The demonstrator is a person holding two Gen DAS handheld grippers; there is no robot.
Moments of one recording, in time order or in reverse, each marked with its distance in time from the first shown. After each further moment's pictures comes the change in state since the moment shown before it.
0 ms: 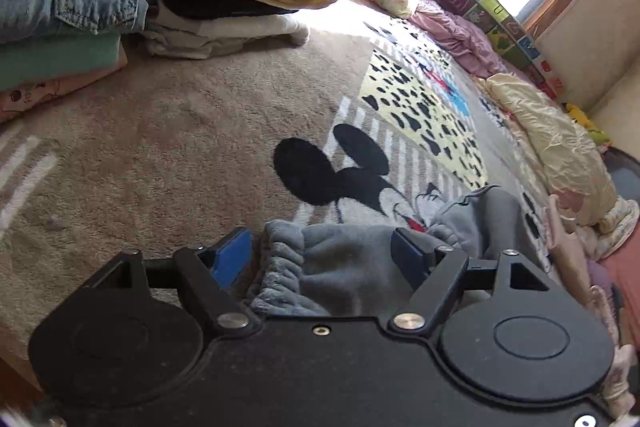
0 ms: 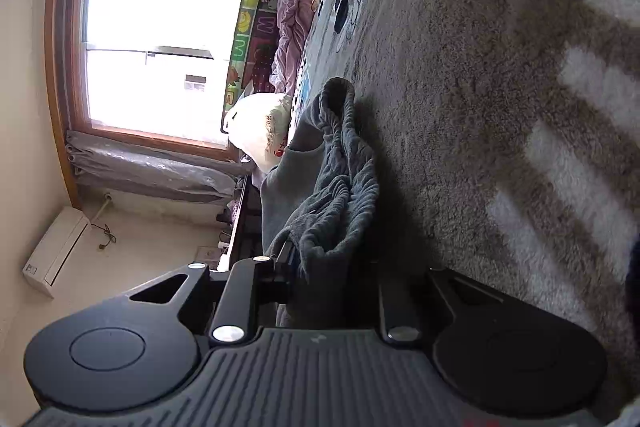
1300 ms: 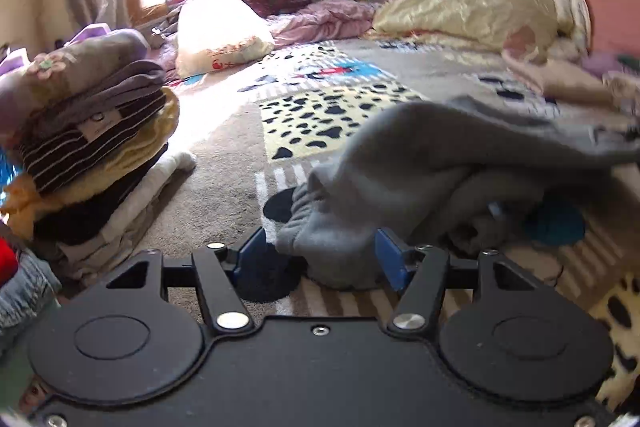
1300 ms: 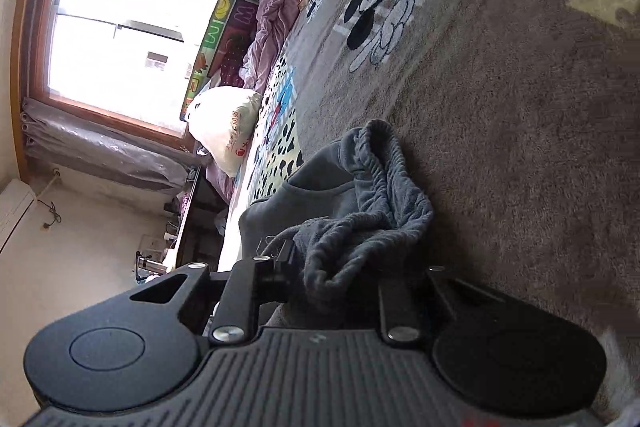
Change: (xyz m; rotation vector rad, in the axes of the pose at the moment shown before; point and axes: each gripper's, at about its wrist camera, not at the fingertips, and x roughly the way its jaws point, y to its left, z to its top) left arm 0.008 -0.034 0.018 0.540 -0.228 -0.116; right arm 0.049 0.050 0.043 -0.106 0.014 -0.177
